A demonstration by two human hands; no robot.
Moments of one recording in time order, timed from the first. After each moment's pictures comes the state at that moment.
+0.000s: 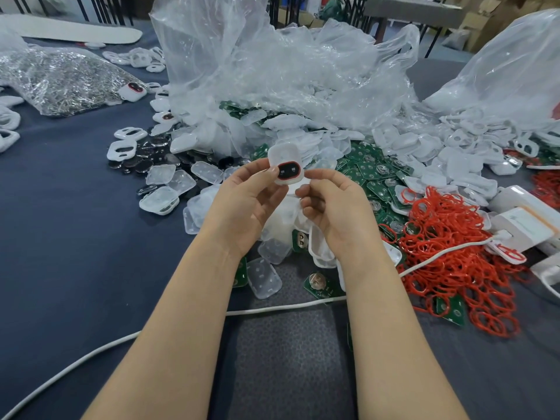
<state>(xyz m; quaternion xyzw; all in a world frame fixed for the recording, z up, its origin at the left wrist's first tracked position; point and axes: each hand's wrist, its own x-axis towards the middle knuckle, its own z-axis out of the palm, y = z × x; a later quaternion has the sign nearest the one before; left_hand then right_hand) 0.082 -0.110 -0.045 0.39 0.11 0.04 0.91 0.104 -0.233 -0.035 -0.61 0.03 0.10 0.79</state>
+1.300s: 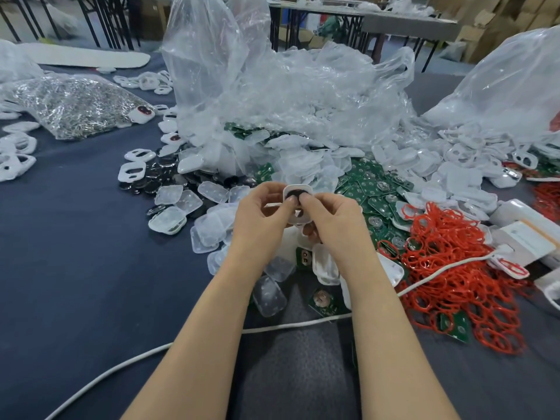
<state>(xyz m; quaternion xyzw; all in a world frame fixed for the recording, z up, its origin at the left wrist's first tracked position) 0.080 -0.123 -0.054 0.69 0.06 0.16 0.70 0.103 -0.236 -0.041 -0.76 -0.06 0.03 0.65</state>
